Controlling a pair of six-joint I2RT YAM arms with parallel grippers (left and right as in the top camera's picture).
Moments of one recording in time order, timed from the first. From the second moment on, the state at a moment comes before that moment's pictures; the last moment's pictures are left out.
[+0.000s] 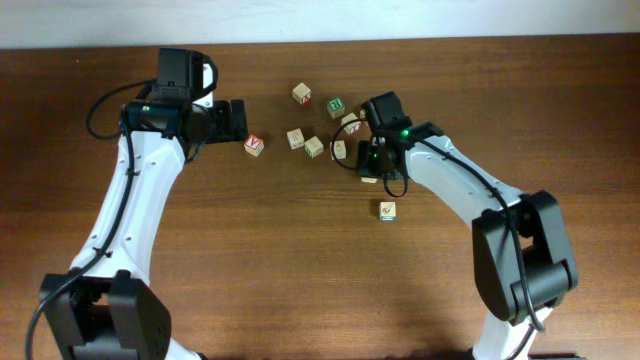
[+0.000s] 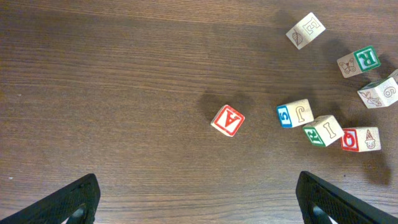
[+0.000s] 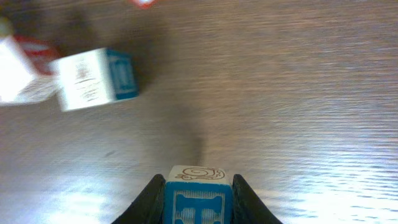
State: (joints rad) left arm -0.10 1.73 1.55 -0.83 -0.03 -0.16; right arm 0.37 1.95 1.38 -0.63 -0.05 0.46
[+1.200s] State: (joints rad) left arm -0.10 1.73 1.55 -0.83 -0.03 -0.16; right arm 0.47 2.14 1.66 -0.90 -0.10 0.43
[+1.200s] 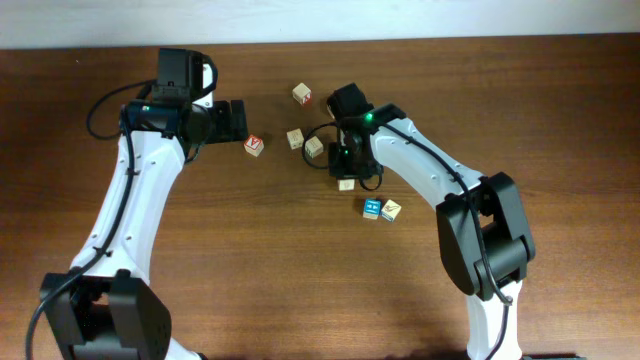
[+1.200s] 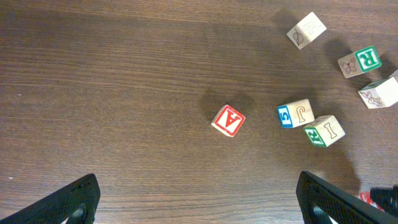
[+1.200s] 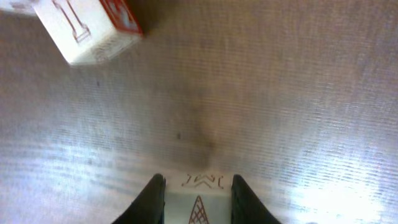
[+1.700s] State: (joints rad) left arm -0.10 1.73 1.55 -0.83 -0.03 -0.16; right arm 0.49 2.14 1.65 -0.48 -0.05 0.33
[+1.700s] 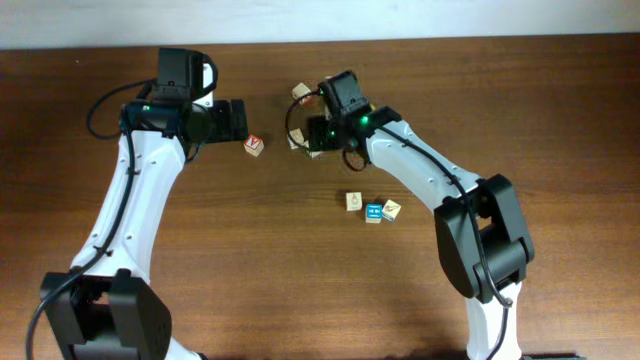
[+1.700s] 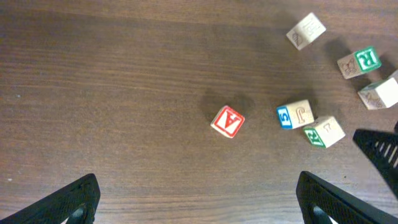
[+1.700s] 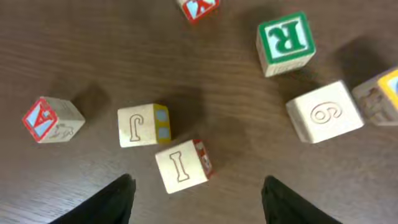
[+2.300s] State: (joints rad) left arm -0.10 1.73 1.55 -0.83 -0.03 -0.16; right arm 0.57 2.13 1.59 -0.90 -0.18 0.48
